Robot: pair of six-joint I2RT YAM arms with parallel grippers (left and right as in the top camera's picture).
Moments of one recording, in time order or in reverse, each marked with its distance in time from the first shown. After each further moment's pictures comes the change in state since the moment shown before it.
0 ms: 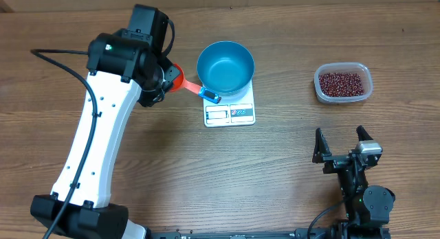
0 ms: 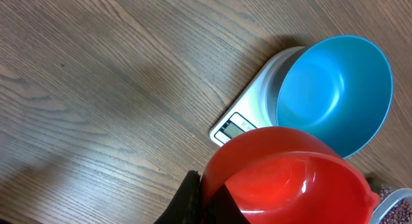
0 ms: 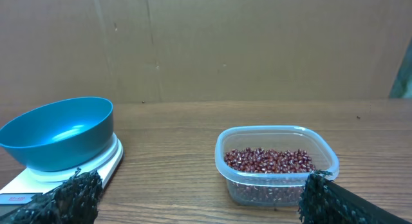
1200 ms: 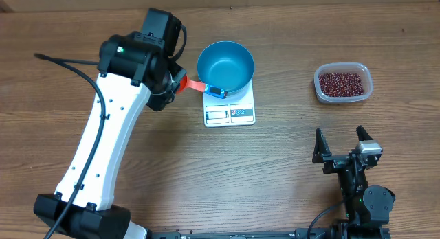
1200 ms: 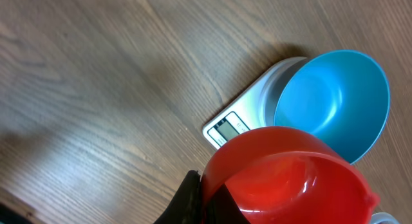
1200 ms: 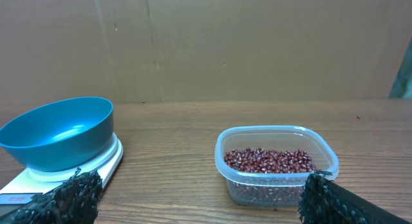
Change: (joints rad) left arm -0.066 0.000 0.000 -0.033 -0.046 -0.235; right arm 0.000 0.000 0.000 0.000 0.000 0.000
